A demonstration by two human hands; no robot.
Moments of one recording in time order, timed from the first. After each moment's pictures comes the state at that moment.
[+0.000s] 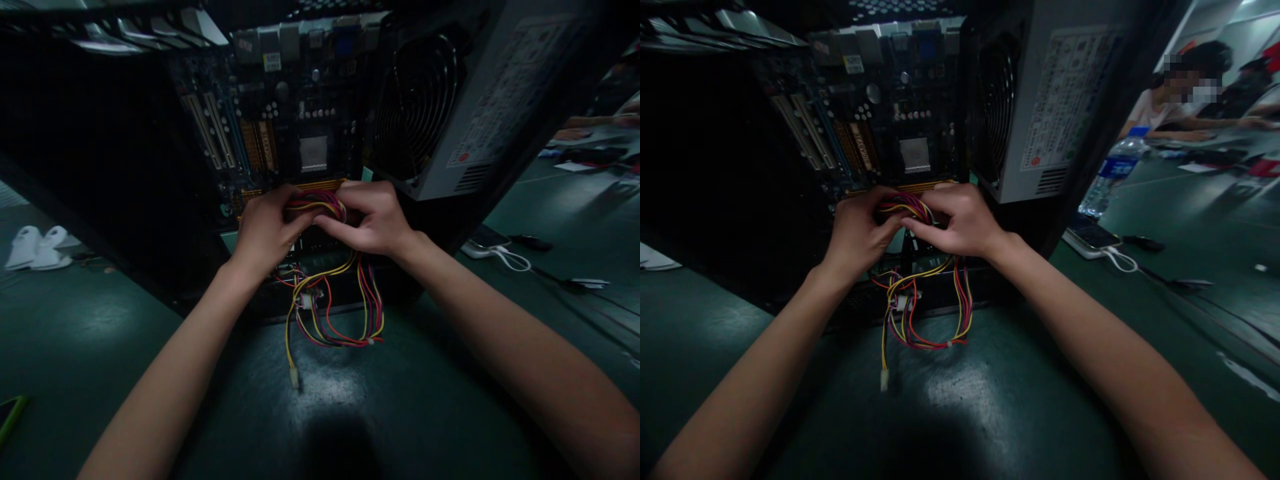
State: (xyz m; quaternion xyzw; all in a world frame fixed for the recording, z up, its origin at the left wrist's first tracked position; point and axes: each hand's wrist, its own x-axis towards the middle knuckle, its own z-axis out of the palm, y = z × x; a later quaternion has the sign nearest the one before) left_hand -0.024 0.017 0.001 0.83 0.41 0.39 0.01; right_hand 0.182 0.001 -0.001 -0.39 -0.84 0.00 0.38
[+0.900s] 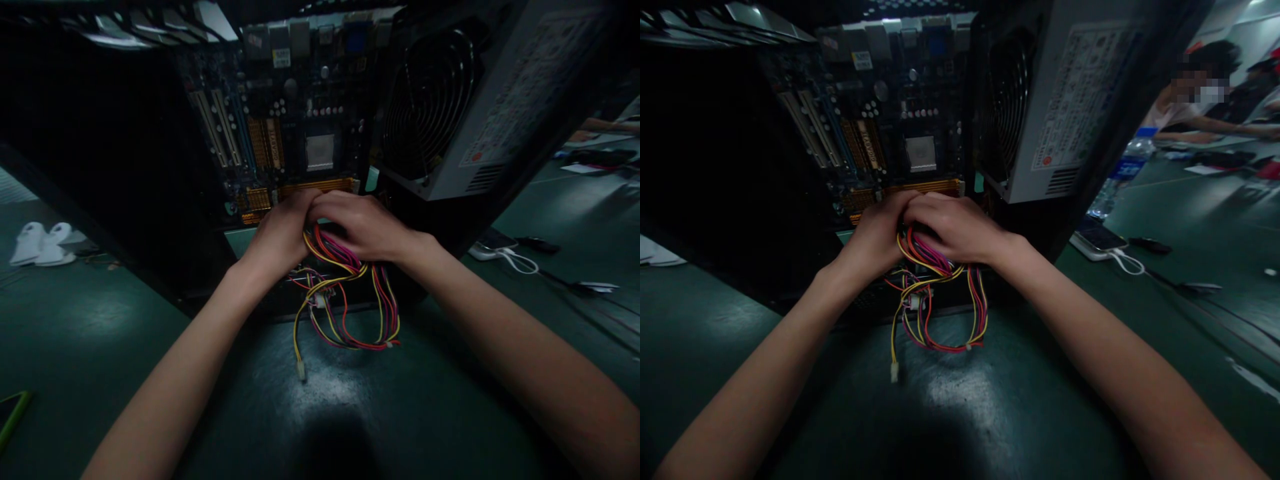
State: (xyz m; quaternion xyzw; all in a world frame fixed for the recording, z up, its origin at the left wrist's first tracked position) left_hand -0.019 0.014 -0.006 0.88 0.33 0.34 0.02; right_hand 0.177 0.013 -0.012 -0.24 -0.91 -0.06 0.33
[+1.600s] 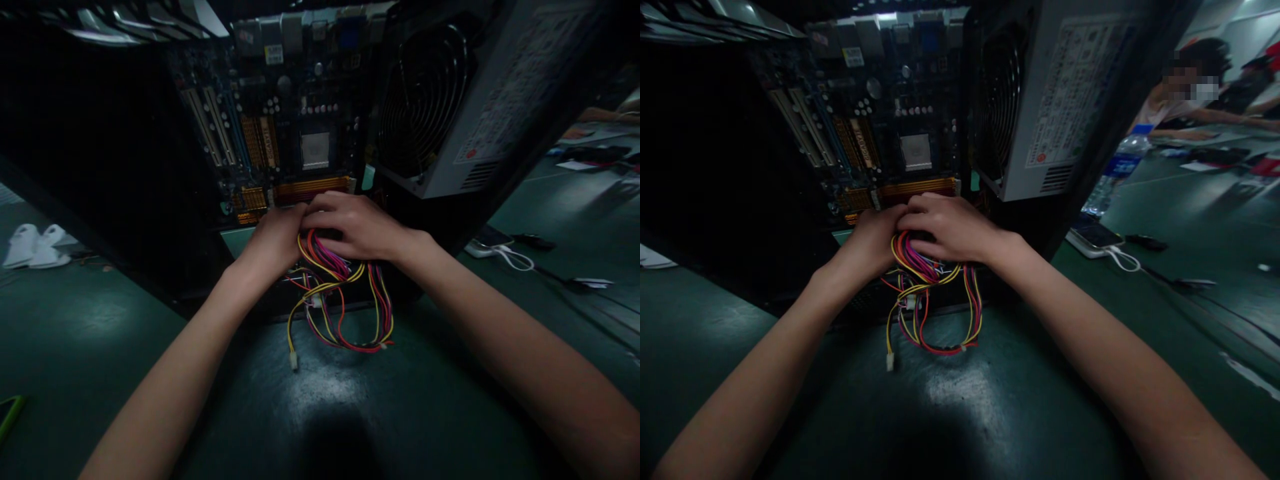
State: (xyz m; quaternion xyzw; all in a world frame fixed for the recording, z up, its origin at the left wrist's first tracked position) left_hand -0.020 0.013 -0.005 0.88 0.40 0.23 0.00; right_hand 0.180 0.018 -0.014 -0.21 -0.93 -0.09 0.30
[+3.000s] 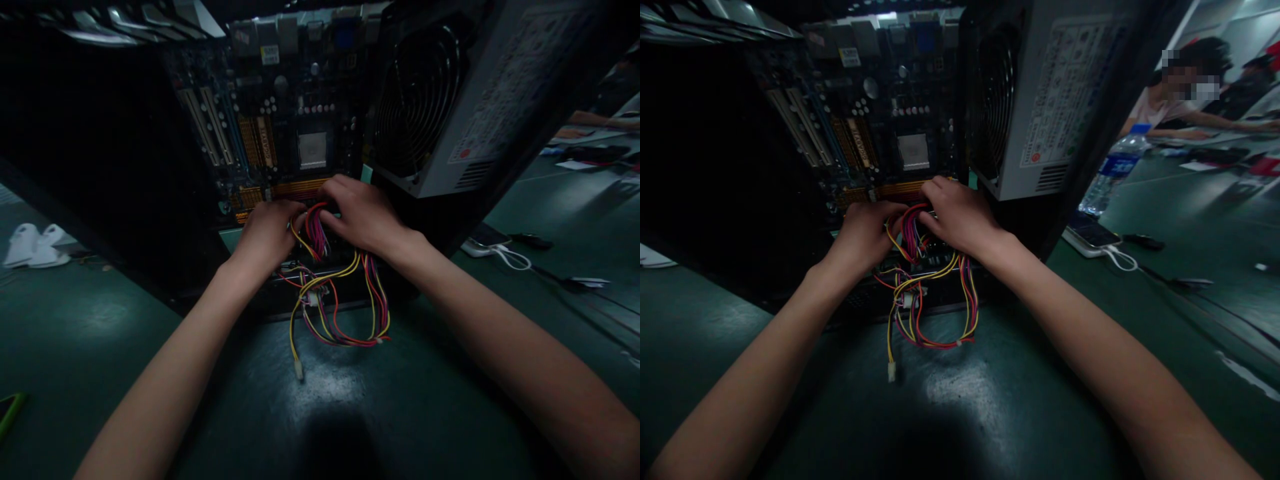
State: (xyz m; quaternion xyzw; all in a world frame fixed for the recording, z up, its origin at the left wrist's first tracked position) left_hand -0.024 0.017 -0.002 0.87 0.41 0.28 -0.02; right_hand 0.174 0.014 -0.012 -0.47 -0.82 -0.12 0.32
